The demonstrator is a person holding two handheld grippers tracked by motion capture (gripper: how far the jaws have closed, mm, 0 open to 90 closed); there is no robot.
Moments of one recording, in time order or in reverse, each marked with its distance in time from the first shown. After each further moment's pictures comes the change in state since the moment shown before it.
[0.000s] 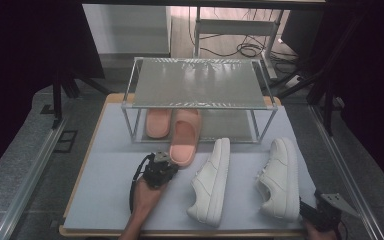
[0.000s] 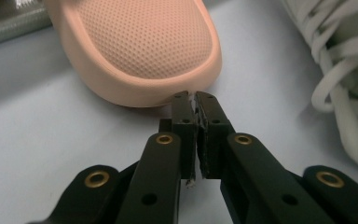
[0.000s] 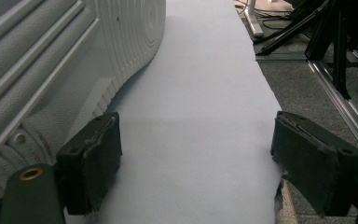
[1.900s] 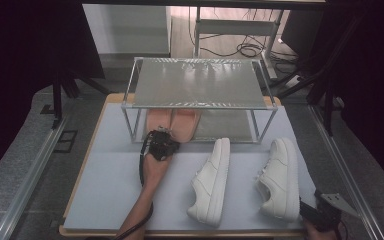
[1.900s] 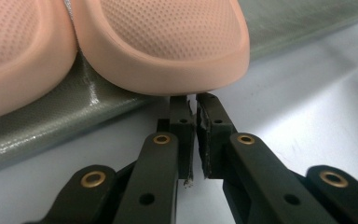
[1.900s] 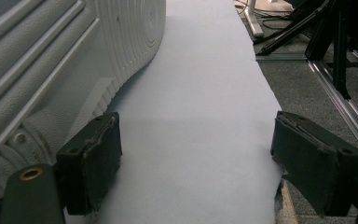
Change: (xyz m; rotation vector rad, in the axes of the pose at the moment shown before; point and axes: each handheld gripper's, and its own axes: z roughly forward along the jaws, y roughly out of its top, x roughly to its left) left arm 0.059 0.053 0.051 0.032 0.057 -0.184; right arm 0.000 0.000 0.000 0.000 0.000 -0.001
